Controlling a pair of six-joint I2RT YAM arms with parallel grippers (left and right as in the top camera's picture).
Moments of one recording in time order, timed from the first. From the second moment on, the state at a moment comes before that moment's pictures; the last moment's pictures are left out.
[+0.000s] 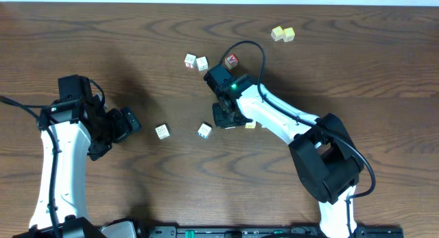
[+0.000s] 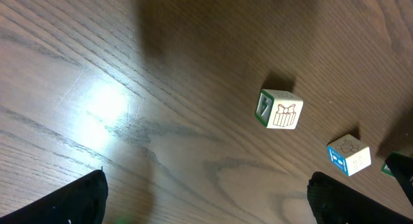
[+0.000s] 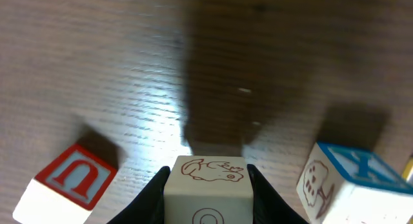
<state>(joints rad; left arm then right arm) 0.25 1.38 1.04 -1.08 0.20 -0.36 0.68 2.09 1.51 -0.86 -0.01 0.59</state>
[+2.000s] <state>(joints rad) 0.25 1.38 1.04 -1.09 0.20 -0.36 0.67 2.09 1.53 -0.91 0.11 0.66</state>
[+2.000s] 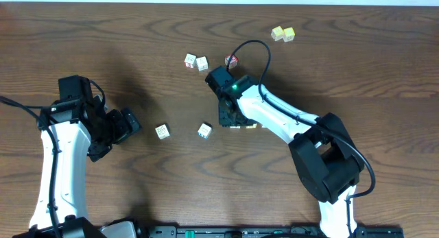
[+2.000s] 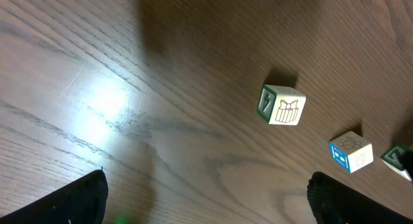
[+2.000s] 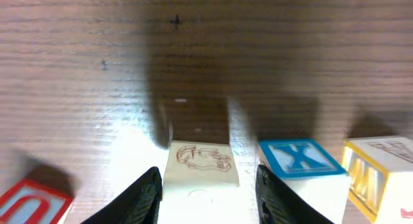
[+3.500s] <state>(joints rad) 0.25 1.38 1.04 -1.09 0.20 -0.36 0.81 2.09 1.48 -0.71 -0.13 -0.10</state>
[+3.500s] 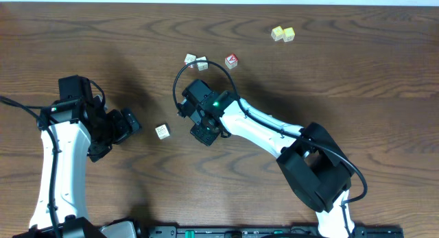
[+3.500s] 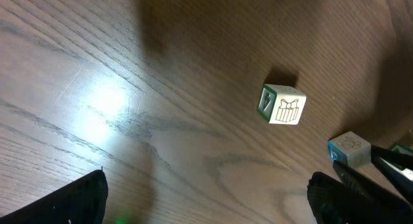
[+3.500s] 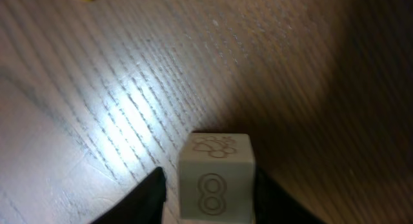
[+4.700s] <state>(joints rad) 0.25 1.38 1.04 -1.09 0.20 -0.36 0.70 2.09 1.49 -0.79 0.04 0.68</state>
